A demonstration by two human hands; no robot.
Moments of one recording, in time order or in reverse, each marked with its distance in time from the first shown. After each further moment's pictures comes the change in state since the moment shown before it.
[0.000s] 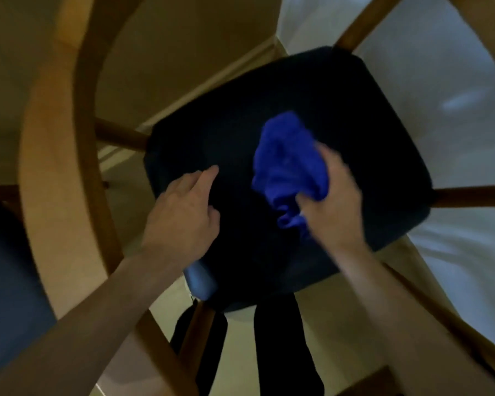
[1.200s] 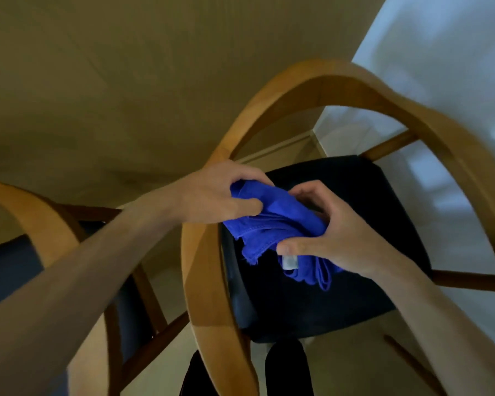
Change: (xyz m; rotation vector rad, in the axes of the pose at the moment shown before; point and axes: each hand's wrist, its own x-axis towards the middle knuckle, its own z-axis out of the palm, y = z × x) left_hand -0.021 -0.024 -0.219 -0.518 -0.279 0.258; right_hand -0.012 -0.218 -0.044 0.306 -0.730 -0.180
